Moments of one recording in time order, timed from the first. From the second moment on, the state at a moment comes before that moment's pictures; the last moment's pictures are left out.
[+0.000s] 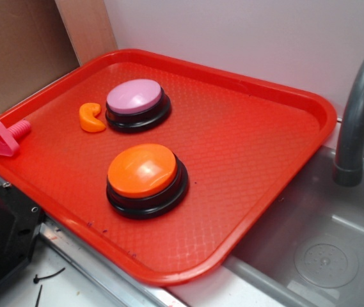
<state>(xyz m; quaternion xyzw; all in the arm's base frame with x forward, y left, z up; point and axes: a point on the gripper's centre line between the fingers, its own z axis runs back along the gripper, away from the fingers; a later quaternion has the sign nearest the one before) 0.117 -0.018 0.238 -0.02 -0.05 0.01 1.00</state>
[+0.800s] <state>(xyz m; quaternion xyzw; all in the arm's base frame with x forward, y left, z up) 0.123 0.011 0.212 0.00 -0.08 0.08 0.99</state>
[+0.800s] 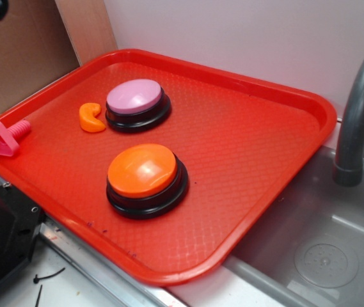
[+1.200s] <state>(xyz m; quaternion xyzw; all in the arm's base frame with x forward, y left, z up) 0.116 0.035 0.172 0.02 -0.07 0.16 0.98</state>
